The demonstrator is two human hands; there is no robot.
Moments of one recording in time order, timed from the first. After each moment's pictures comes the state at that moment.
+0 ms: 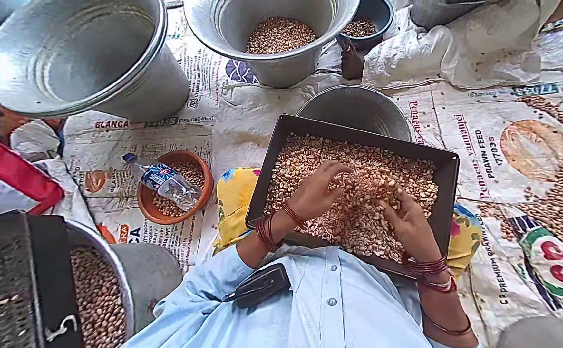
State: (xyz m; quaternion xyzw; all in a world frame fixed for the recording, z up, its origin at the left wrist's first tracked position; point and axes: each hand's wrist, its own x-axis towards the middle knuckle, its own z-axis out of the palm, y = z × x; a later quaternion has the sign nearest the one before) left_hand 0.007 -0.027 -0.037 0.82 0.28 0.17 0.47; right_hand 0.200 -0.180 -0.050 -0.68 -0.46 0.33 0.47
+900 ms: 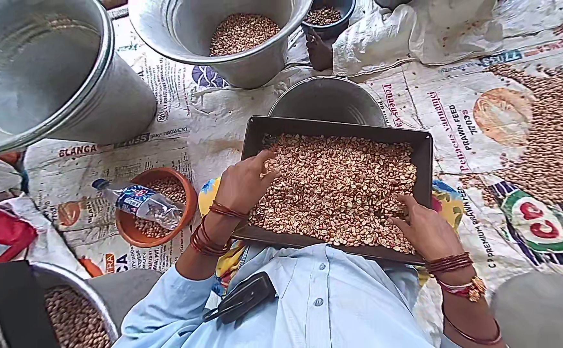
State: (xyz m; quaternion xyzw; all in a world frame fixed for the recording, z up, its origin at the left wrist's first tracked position) left_hand -0.048 0.015 0.000 0.87 0.44 0.02 0.20; right_hand 0.231 -0.217 -0.016 -0.87 -0.39 0.30 -0.01
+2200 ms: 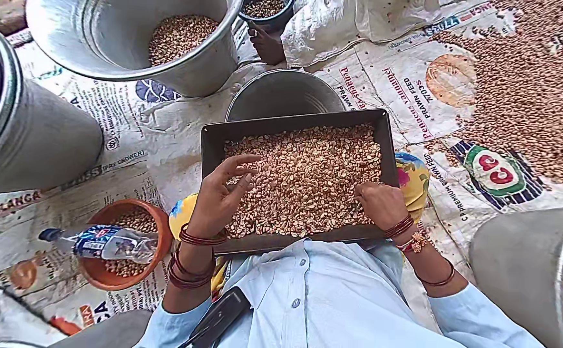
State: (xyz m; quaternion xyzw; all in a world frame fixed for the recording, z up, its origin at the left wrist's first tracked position) left_hand -0.039 0.004 -0.014 0.80 0.31 0.20 0.48; right_hand 0.222 -0.223 -0.061 -0.83 -0.53 0.16 0.01
